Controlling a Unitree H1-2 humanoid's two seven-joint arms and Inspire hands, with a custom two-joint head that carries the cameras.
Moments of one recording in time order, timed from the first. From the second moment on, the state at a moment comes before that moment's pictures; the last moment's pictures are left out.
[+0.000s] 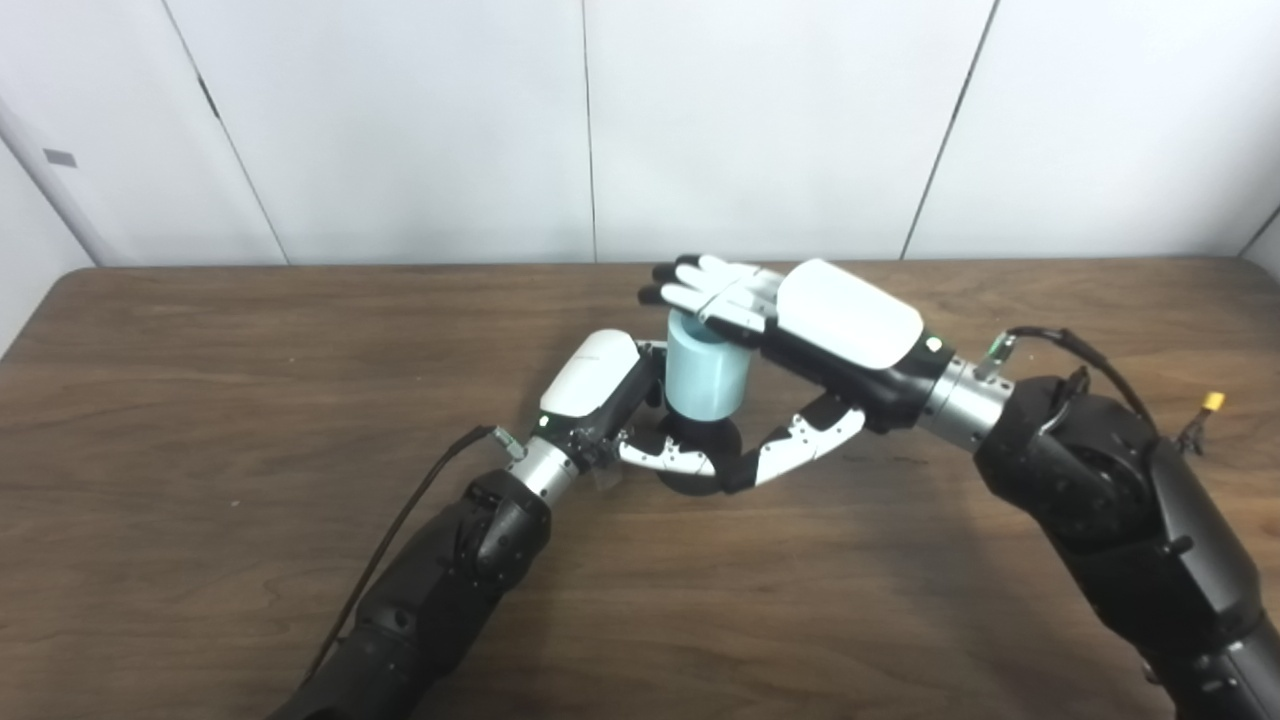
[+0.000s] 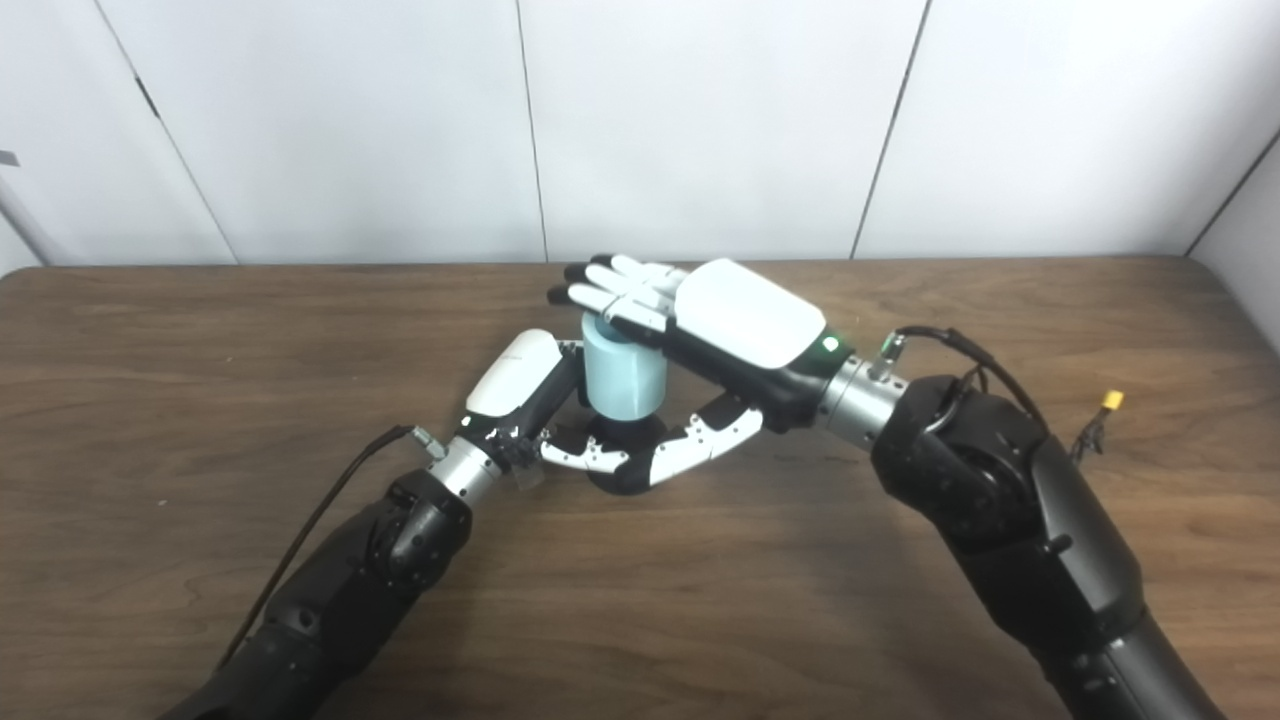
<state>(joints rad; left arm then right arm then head) -0.52 0.14 -0.48 0.60 0.64 -0.46 0.19 -0.44 -0.48 0.29 -0.29 -0.57 -0.23 0.48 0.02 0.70</state>
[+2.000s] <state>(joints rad) -0.51 0.14 -0.47 0.57 0.63 -0.46 0.16 -0.45 -0.55 0.37 -0.33 -0.54 -0.16 0.51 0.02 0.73</state>
